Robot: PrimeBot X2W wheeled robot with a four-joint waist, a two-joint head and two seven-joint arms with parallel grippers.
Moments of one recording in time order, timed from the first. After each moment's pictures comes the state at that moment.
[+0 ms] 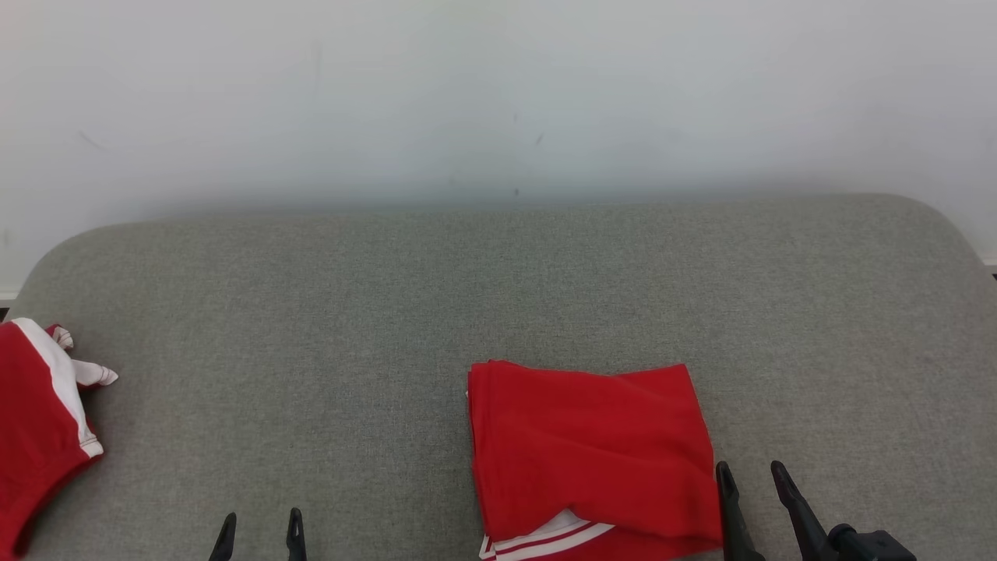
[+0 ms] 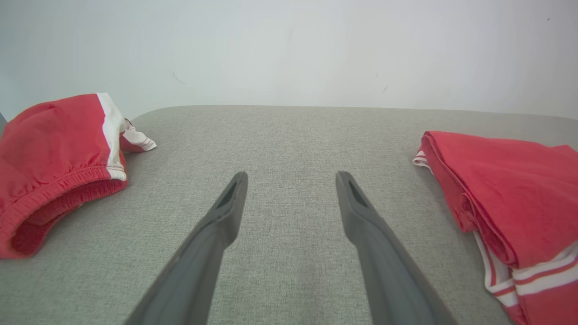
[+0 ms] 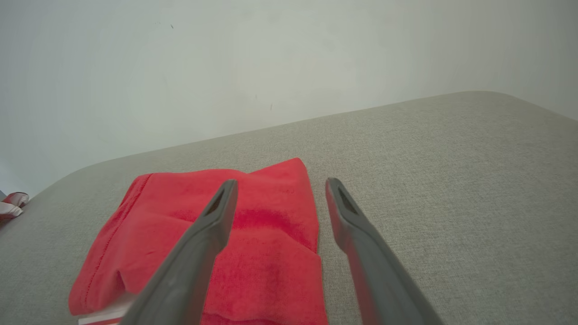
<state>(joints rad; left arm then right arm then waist) 0.13 0.05 -0.02 0.17 -0.10 -0.03 -0.26 0.08 -0.05 0.02 0.21 0.23 0.13 -0.26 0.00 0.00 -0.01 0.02</state>
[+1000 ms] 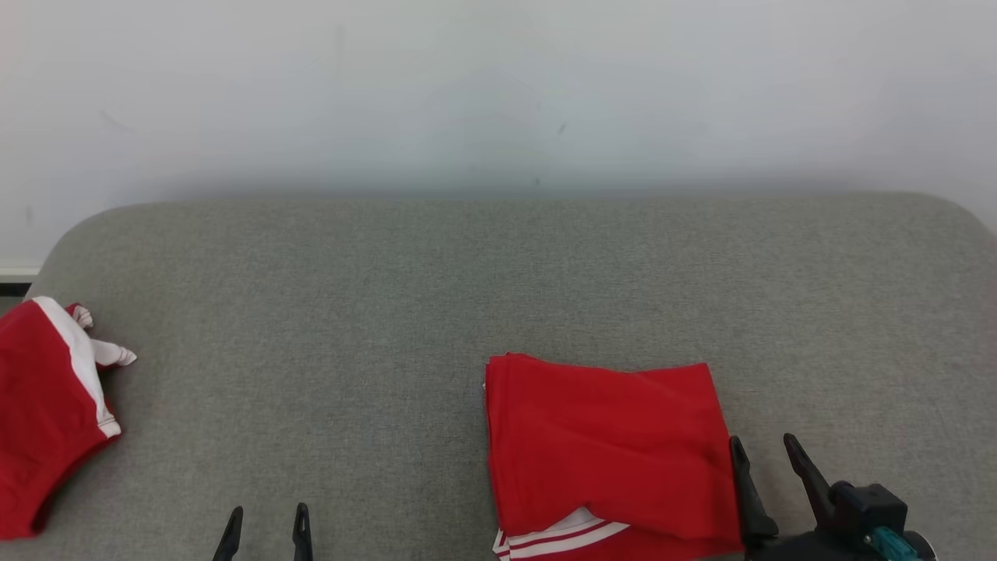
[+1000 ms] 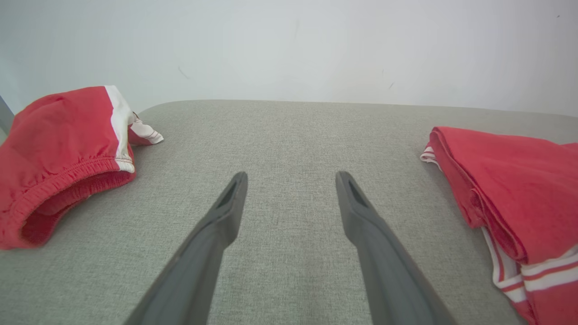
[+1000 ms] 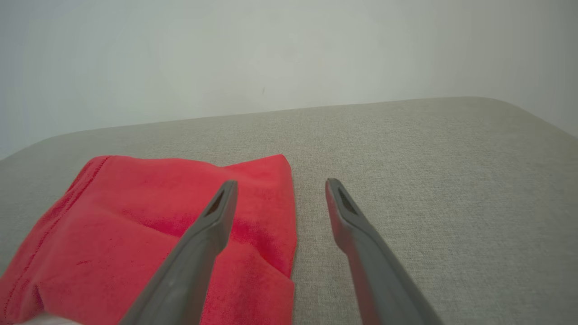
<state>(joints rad) 0.12 0.05 -0.02 0.17 -0.10 -0.04 -0.26 -0.06 -0.11 0.00 0.39 0.18 0.13 -0.26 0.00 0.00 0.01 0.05</state>
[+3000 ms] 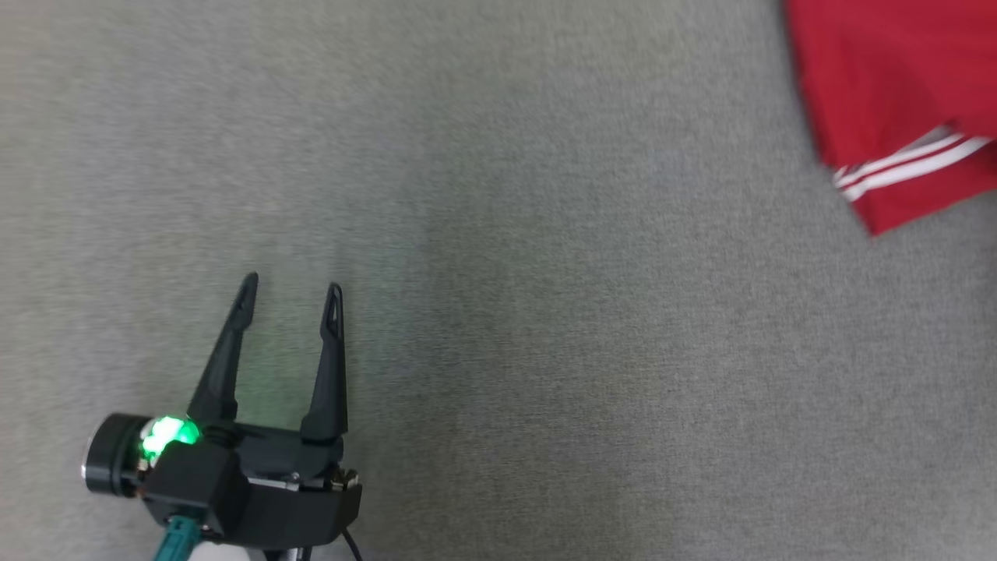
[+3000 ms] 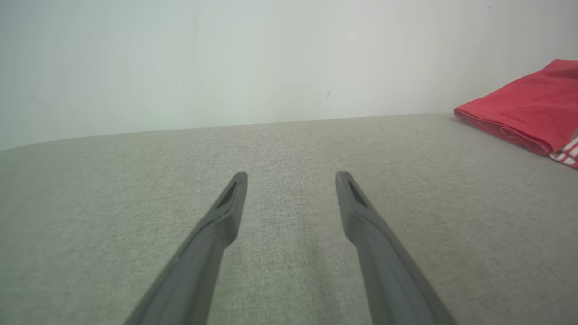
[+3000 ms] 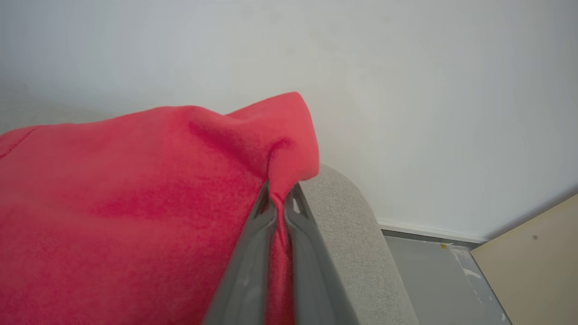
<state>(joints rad) -0.17 0.05 -0.10 -0.09 -0.05 -0.09 -0.26 -1.06 -0.74 0.37 0.94 0.39 0.13 -0.23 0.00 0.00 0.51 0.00</state>
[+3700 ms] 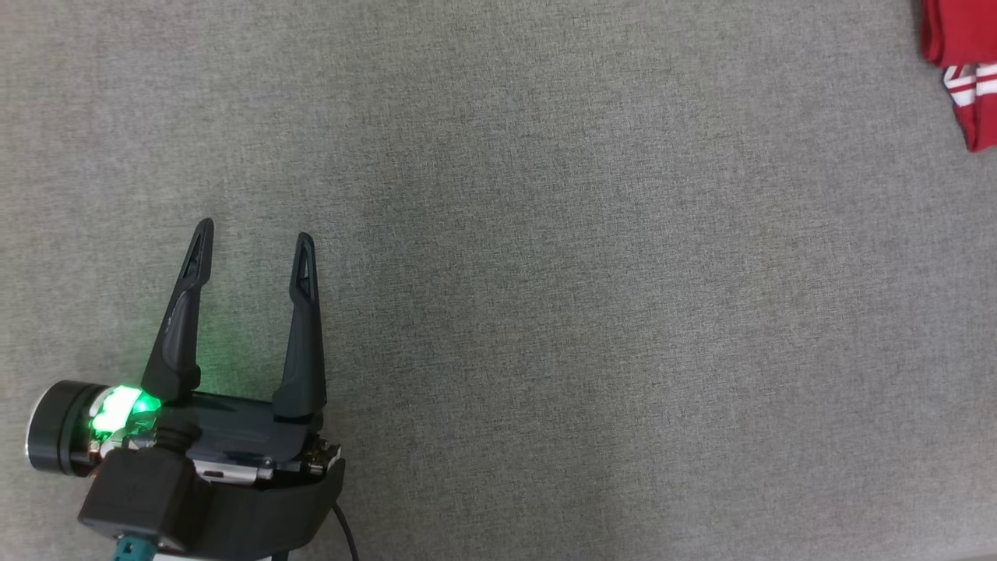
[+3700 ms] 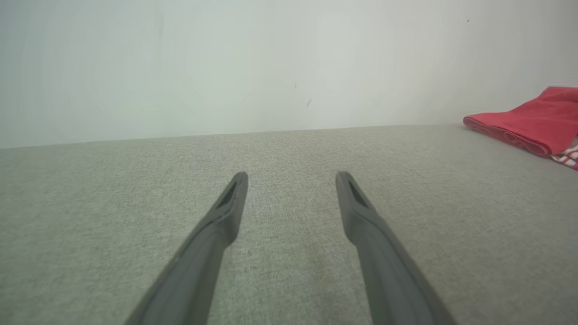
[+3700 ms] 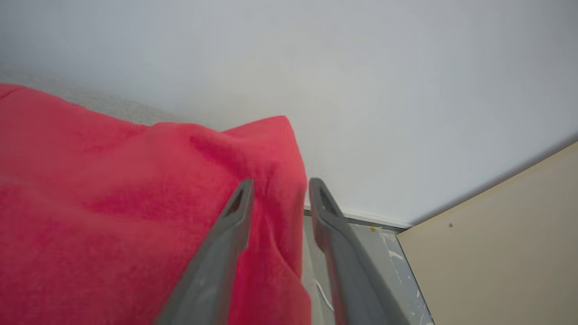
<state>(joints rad) -0.21 0.05 -0.08 -0.26 -0.03 -0.10 -0.26 -1.18 -0.87 0.33 0.92 0.32 0.13 -0.19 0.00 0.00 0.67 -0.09</state>
